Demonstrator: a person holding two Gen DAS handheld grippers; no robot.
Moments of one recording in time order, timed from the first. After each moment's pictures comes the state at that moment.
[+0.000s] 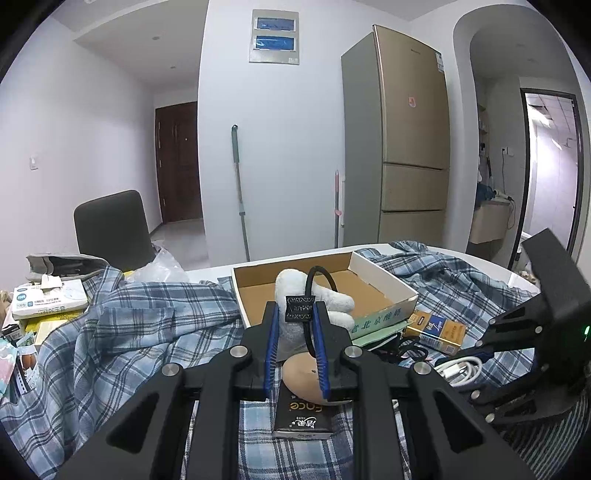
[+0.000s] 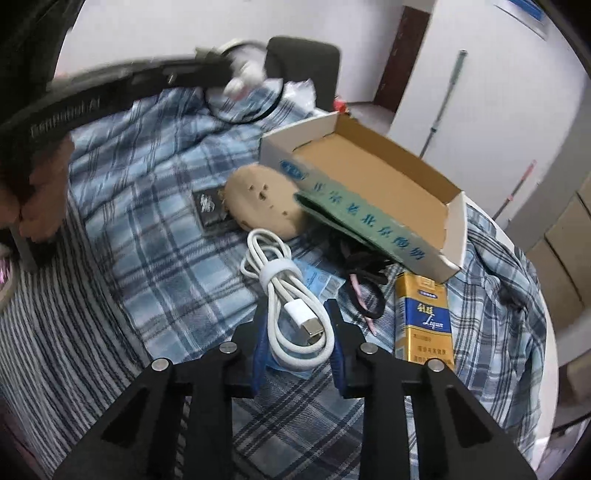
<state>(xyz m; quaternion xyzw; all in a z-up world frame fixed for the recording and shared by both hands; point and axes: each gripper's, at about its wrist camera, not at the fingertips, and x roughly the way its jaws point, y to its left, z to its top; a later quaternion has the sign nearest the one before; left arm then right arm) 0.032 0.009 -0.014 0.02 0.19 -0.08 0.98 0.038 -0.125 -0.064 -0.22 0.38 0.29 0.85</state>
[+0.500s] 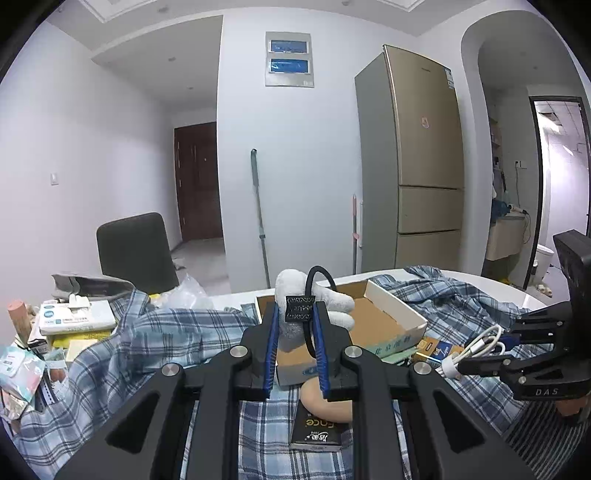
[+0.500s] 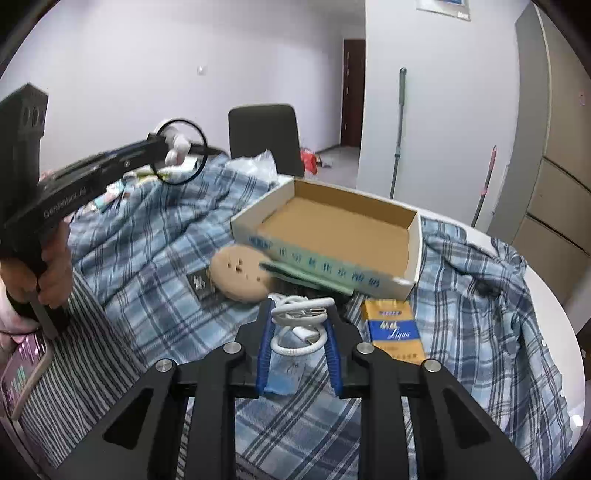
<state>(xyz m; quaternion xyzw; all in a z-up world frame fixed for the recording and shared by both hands) 0.011 0.012 0.019 0.02 0.15 -0.04 0.99 0.029 -0.169 -0.024 -0.09 0.30 0.27 0.91</state>
